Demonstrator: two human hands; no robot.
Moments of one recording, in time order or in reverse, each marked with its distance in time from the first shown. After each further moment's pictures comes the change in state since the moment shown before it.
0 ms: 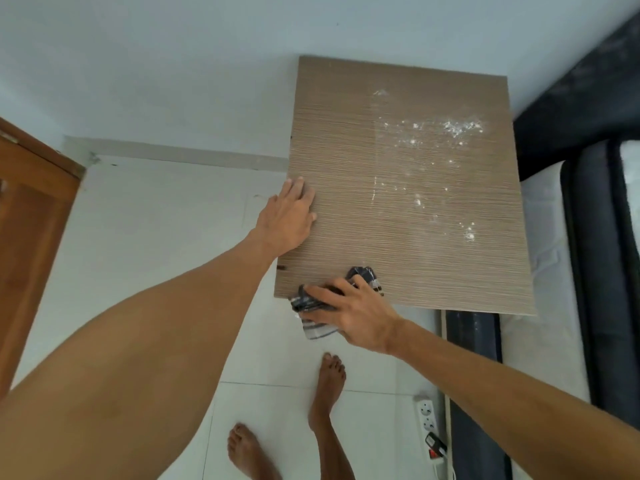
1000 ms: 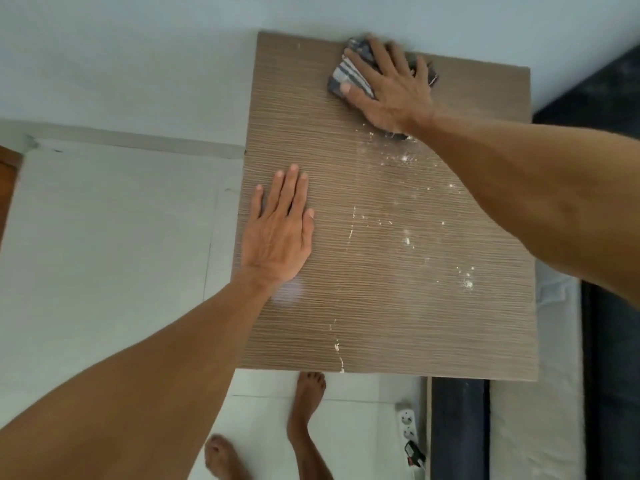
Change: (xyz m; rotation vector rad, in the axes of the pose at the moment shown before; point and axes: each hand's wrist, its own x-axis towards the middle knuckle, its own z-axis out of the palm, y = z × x) left_hand 0.074 0.030 0.037 0.016 0.216 -0.106; right_hand 0.152 0.354 -0.089 0.032 -0.010 0.683
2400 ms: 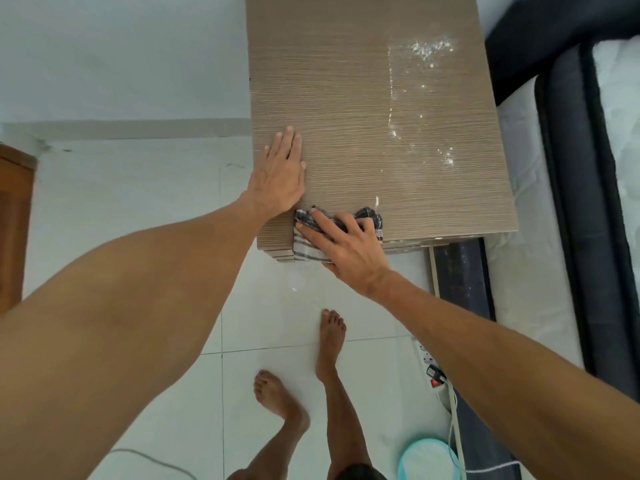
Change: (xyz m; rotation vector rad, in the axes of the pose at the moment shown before) left_hand -0.076 -0.015 -0.021 -0.070 -0.167 0.180; right_hand -0.361 -0.184 0.119 -0.132 0.132 -0.208
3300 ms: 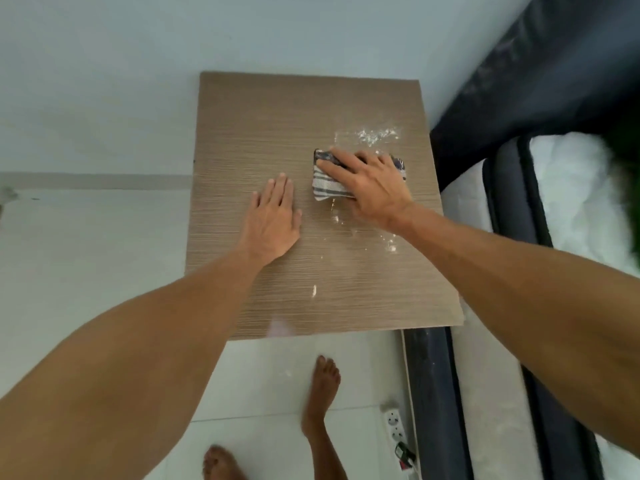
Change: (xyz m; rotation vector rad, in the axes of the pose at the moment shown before) left_hand 0.094 0.075 0.000 0.096 0.001 -0.091; right_hand 0.111 0.236 -0.075 -0.066 0.066 0.013
